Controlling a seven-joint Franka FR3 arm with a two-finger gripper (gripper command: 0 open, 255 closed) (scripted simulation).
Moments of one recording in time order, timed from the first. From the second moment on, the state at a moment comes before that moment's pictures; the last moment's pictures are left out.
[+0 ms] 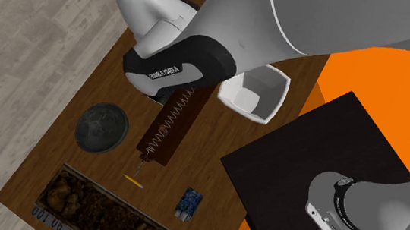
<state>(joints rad) 0.31 0.54 0.14 -1.92 -0.05 2.43 -0.14</state>
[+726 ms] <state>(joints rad) 0.39 0.83 0.16 -1.67 -0.10 2.45 -0.16</state>
